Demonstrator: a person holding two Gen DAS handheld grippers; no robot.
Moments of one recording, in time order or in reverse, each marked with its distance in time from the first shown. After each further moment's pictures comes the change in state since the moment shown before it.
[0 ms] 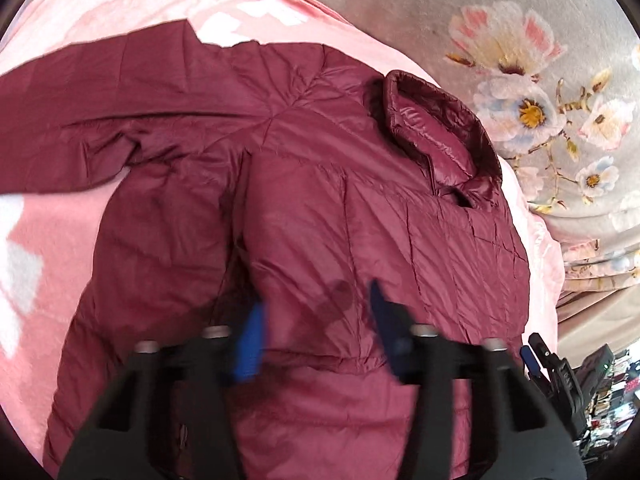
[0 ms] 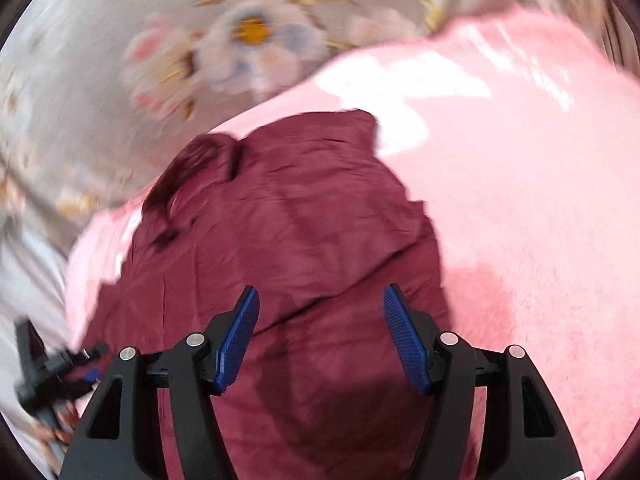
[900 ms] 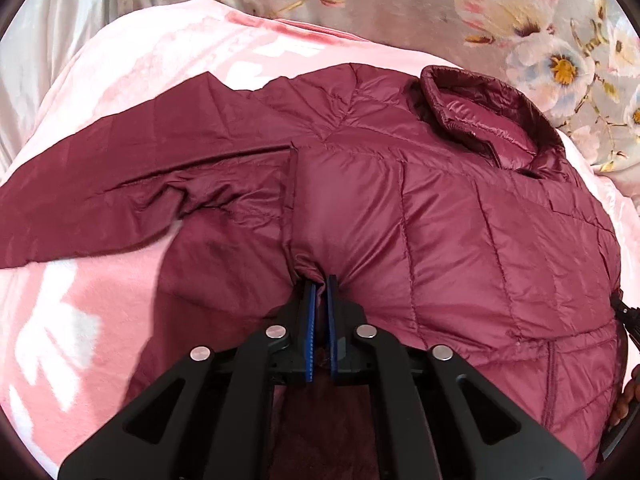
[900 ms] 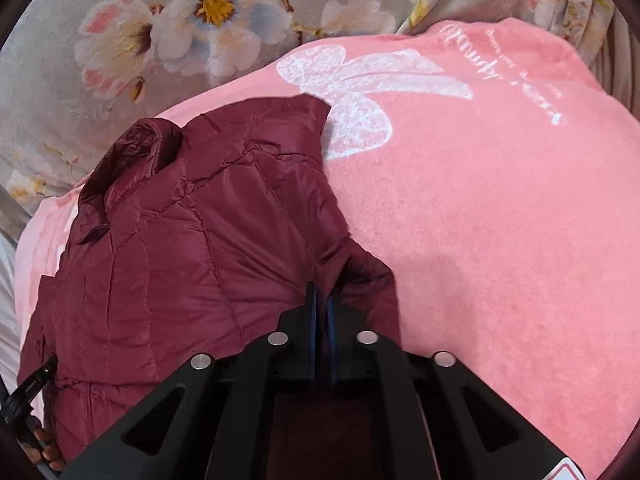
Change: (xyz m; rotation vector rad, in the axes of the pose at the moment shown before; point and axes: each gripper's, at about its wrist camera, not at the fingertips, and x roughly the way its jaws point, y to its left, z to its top) left arm 0.010 0.010 -0.012 0.214 -0.140 0.288; right arm 0.035 0.005 0.017 -0.120 -0.002 -0.234
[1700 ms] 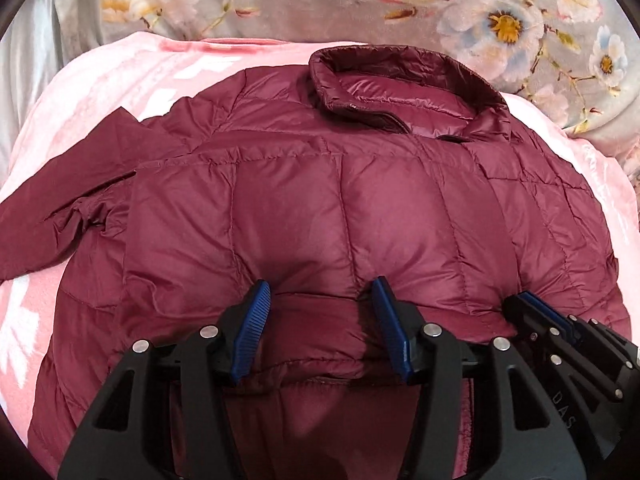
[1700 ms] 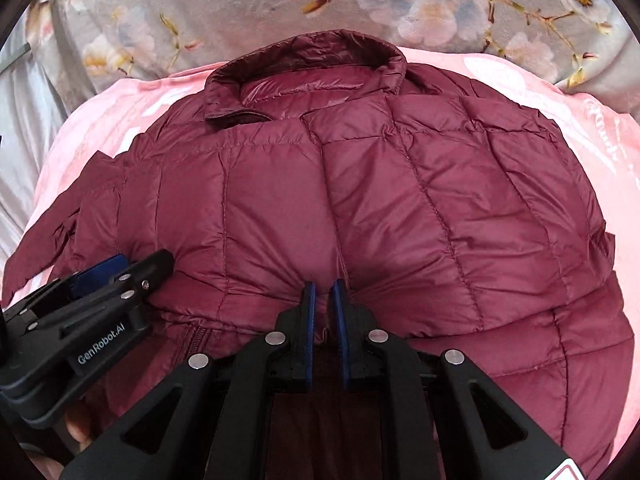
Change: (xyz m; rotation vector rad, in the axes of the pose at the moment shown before) left arm 0.014 -0.097 -0.020 0.143 -0.054 -0.008; right arm 0.008 0.160 -0.061 -0.377 0.047 0.115
